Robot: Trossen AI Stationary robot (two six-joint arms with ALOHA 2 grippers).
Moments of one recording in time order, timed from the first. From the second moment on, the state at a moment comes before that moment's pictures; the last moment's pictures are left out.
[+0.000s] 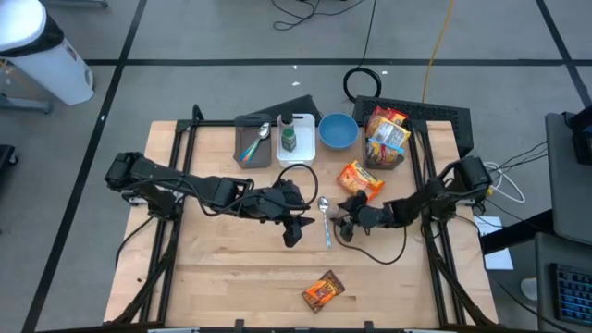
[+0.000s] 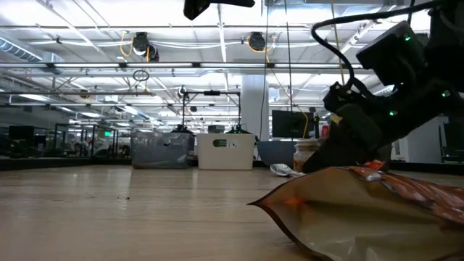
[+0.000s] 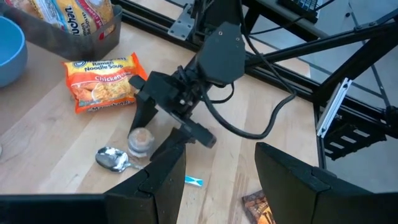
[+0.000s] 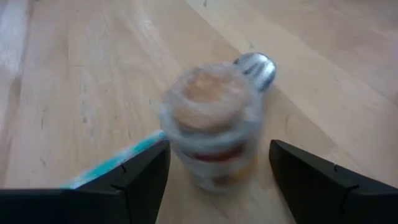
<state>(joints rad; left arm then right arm) -0.23 1.61 1.41 -0.35 -0.23 -0.52 0.22 1.70 0.33 0.78 0.44 0.53</state>
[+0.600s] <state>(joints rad) -0.22 1.61 1.41 -0.37 -0.22 -0.50 0.22 1.76 0.35 0.80 0.44 0.54</state>
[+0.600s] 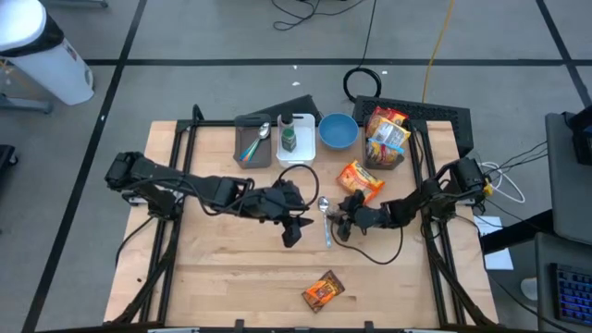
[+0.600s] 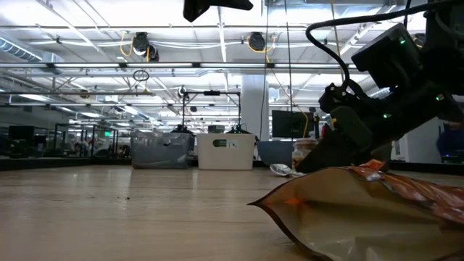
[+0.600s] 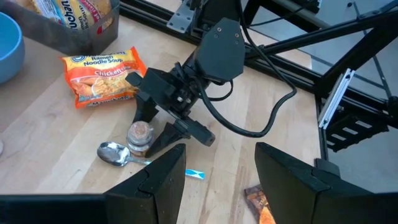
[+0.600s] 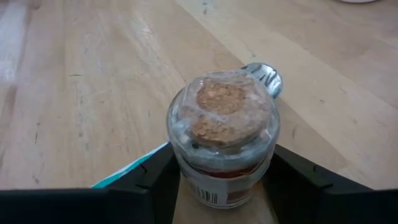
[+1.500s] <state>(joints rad) -0.07 1.61 1.41 -0.36 0.08 -0.70 0.22 1.24 0.39 0.58 0.18 0.51</state>
